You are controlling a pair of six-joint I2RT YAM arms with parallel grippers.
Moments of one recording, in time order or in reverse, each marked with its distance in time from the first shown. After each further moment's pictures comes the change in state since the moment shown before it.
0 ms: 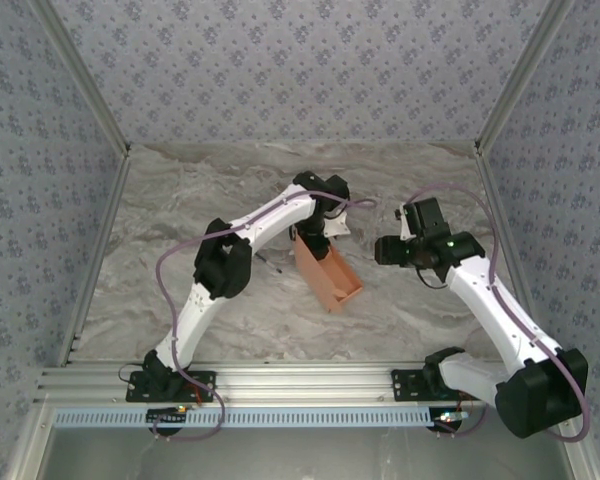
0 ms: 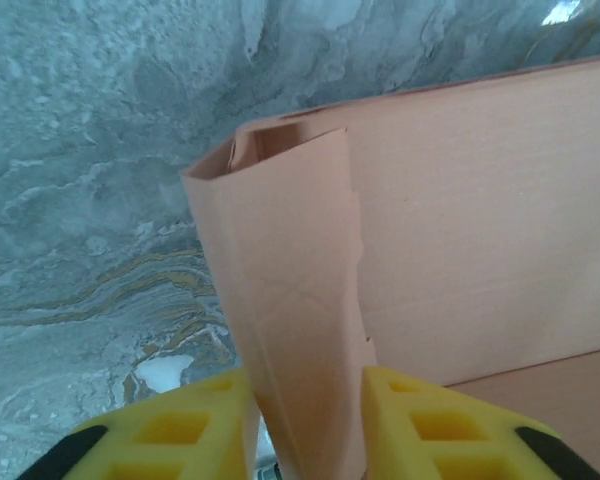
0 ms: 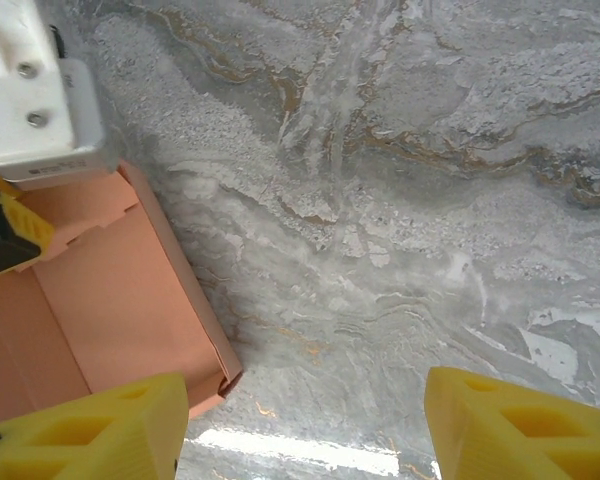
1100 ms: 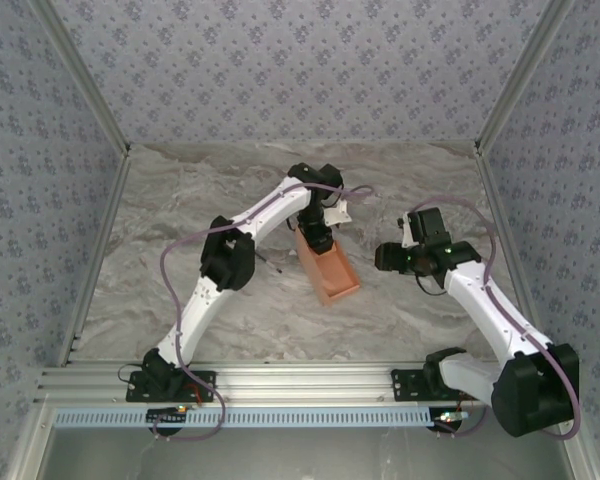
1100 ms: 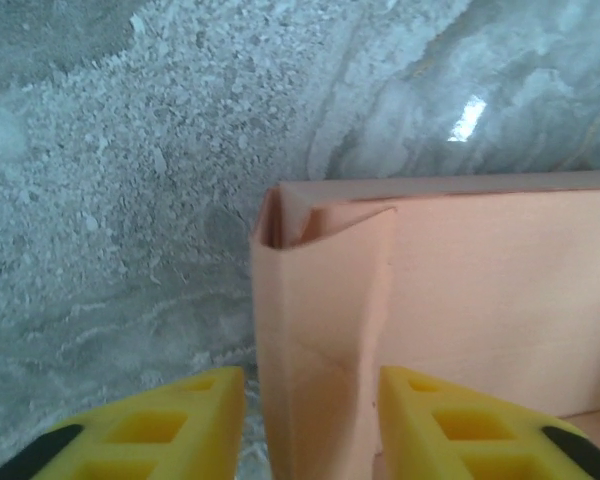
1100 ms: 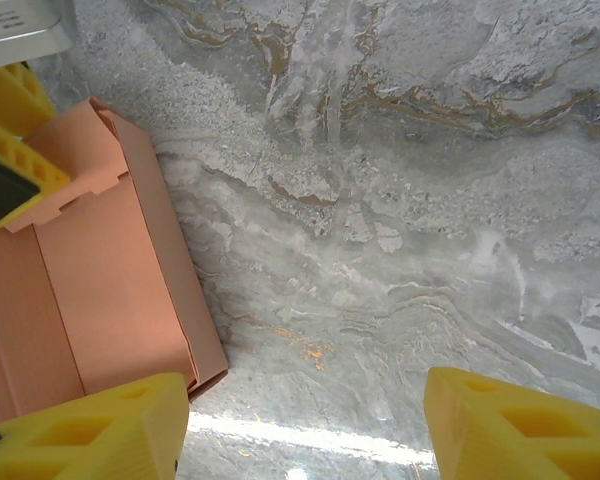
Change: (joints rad) left arm 0.069 0.149 0.190 0.008 0.174 0.061; right arm -0.058 0.013 -0.139 0.129 -0.099 0.018
